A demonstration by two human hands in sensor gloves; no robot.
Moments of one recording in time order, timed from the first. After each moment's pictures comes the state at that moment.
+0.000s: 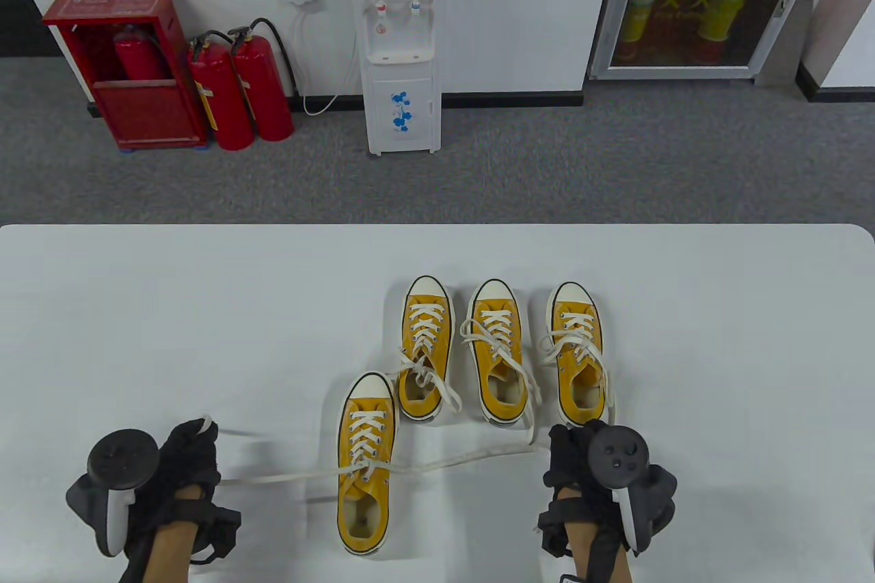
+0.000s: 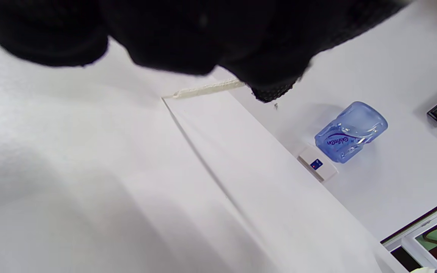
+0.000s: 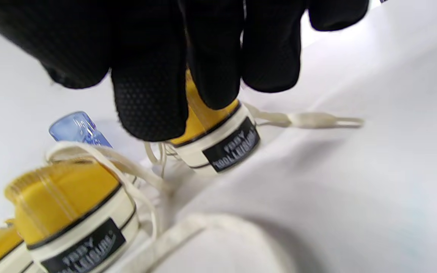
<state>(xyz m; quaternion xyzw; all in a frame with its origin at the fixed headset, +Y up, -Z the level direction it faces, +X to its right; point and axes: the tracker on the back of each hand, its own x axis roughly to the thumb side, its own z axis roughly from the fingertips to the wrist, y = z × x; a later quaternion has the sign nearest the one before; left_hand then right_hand) -0.372 -0.746 -0.255 0.03 0.24 0.35 0.90 0.185 -0.735 -0.256 -0.23 -0.11 0.93 0.28</state>
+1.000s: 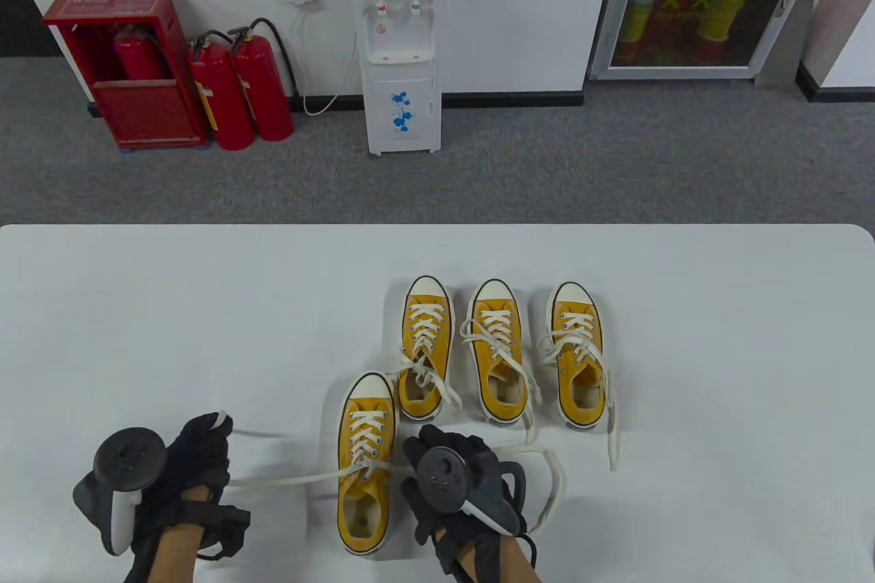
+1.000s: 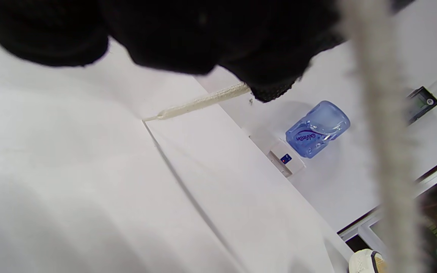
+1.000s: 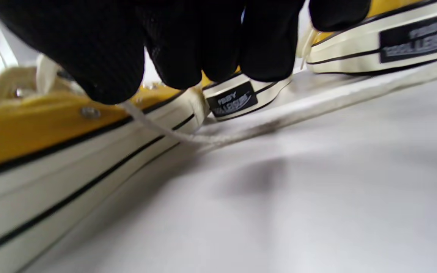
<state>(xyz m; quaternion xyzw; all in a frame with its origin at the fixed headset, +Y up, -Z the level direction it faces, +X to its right) -0.361 -0.742 -0.258 0.04 0.19 0.38 0.91 0.006 -0.754 -0.262 0.14 0.01 0.98 0.17</state>
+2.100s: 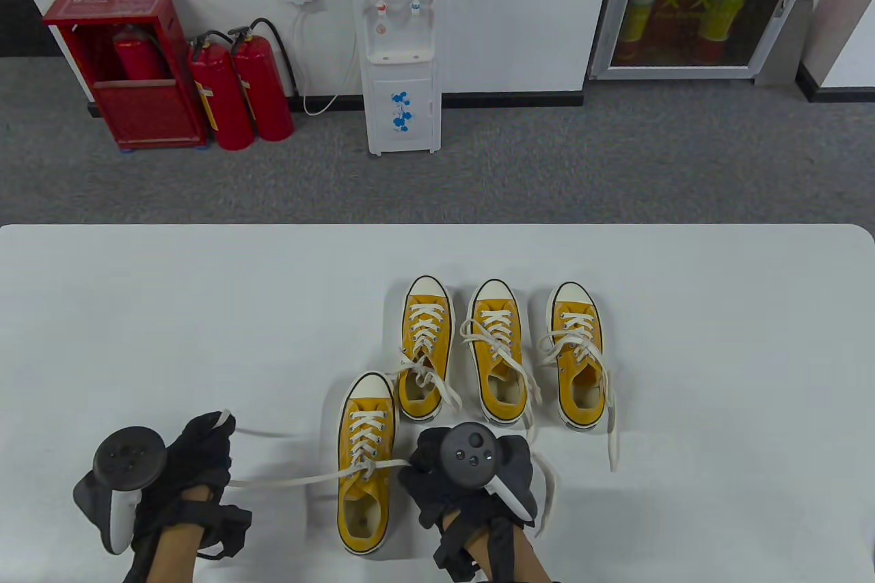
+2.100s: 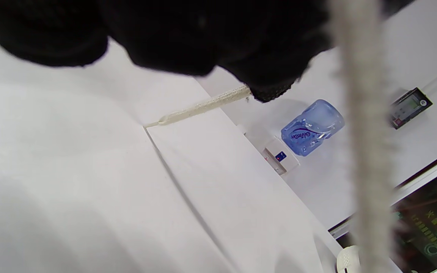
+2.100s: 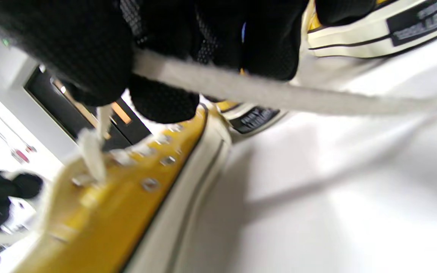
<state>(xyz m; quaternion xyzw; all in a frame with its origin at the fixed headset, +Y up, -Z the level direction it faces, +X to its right) -0.358 -0.739 -0.258 0.03 0.18 0.39 0.90 0.033 -0.730 -0.270 0.11 0.05 0.93 0.35</state>
